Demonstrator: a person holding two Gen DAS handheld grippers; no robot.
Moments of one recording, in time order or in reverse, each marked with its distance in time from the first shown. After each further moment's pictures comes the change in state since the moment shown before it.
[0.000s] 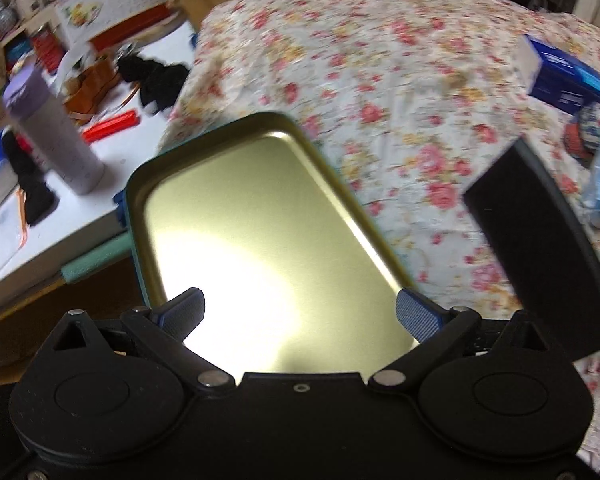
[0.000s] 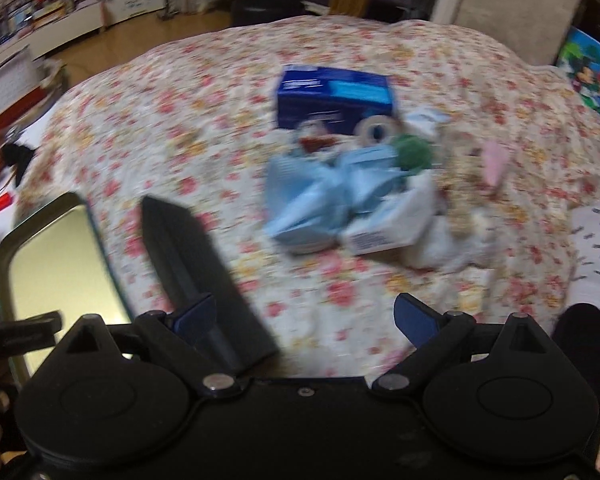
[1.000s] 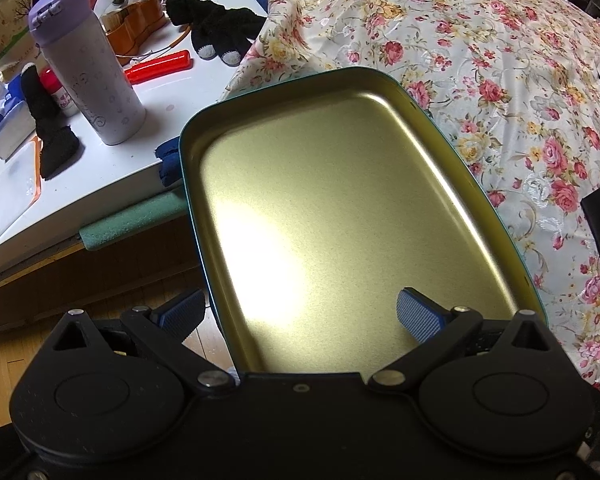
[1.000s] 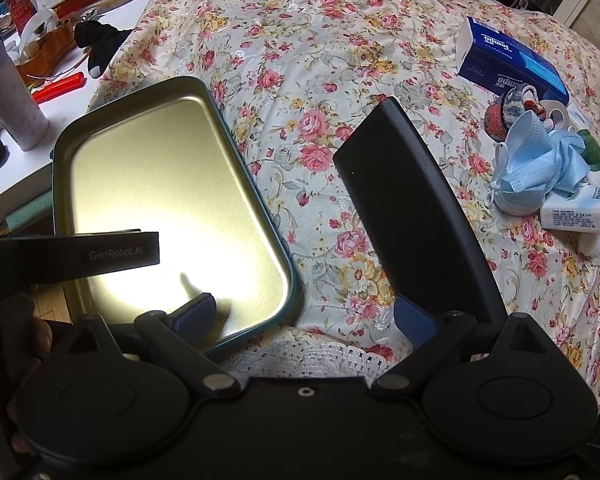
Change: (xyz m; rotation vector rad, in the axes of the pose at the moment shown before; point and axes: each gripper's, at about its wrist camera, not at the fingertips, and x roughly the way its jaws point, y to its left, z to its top) left arm 0.058 0.078 -0.008 -0.129 0.089 0.052; right arm 0.029 0.176 -0.038 -0.247 0.188 0.113
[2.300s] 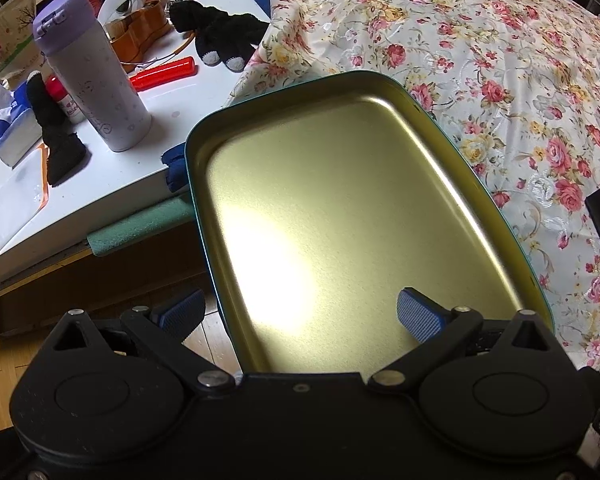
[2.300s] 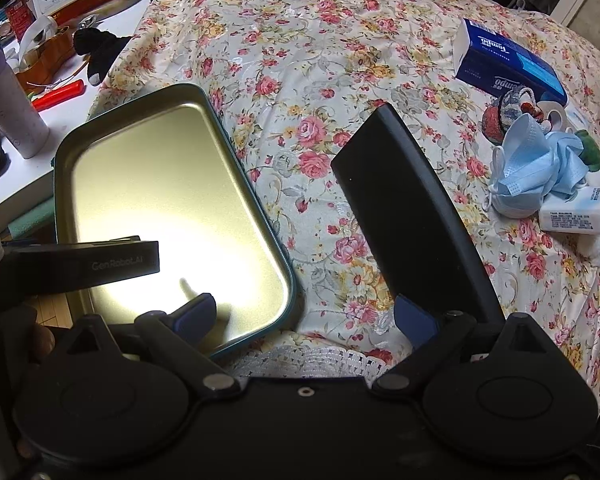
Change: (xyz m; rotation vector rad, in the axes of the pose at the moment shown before) left arm -0.002 -0.012 -0.004 0.005 -0.016 0.039; right arm -0.002 -0.002 0.002 0.010 -0.011 0.008
